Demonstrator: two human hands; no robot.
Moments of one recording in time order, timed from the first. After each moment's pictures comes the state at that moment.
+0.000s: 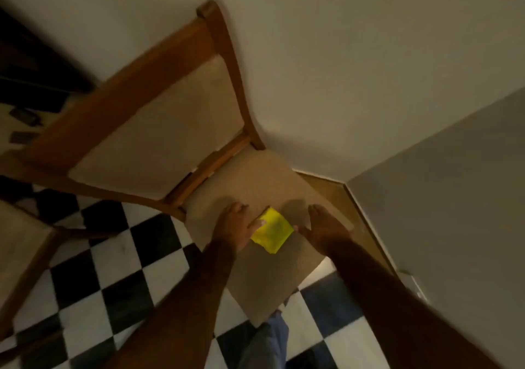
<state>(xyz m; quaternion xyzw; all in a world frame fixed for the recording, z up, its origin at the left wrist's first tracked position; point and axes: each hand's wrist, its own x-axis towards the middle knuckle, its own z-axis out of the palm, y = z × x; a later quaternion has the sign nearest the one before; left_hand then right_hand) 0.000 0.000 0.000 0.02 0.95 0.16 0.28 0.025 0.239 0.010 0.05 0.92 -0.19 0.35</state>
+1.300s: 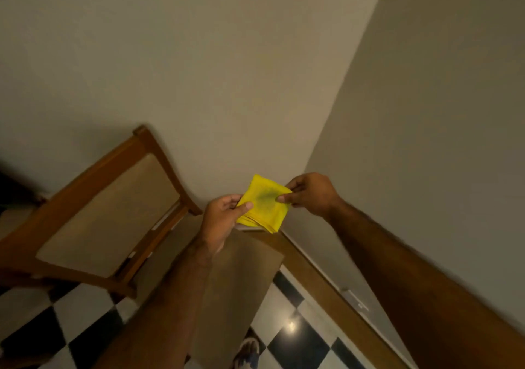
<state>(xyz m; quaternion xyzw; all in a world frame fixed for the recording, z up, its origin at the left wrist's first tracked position) -0.001 0.151 0.247 0.00 0.68 0.69 0.23 0.040 0.378 0.311 0.22 0.84 -0.48 0.10</state>
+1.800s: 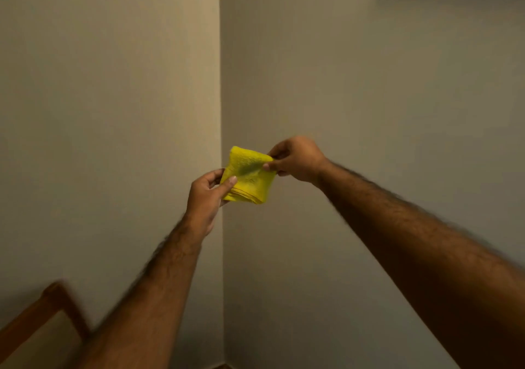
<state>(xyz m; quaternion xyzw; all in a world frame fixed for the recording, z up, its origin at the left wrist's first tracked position) 0.031 0.343 0.584 0.26 0.57 0.77 0.13 0.156 0.509 0.691 0.18 0.90 -0.33 -0.19</state>
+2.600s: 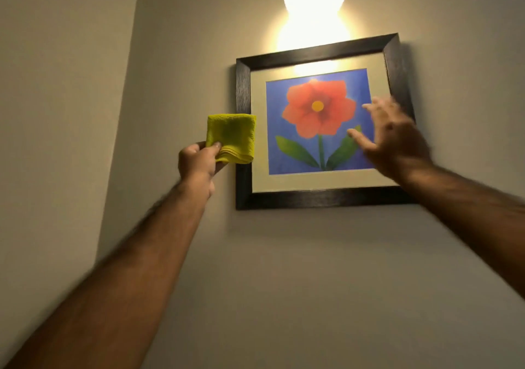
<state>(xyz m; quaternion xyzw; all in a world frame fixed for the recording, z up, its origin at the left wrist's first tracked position) 0.165 0.526 1.063 0.39 0.33 0.86 0.03 0.497 0.640 1.063 0.26 0.67 0.25 -0.65</state>
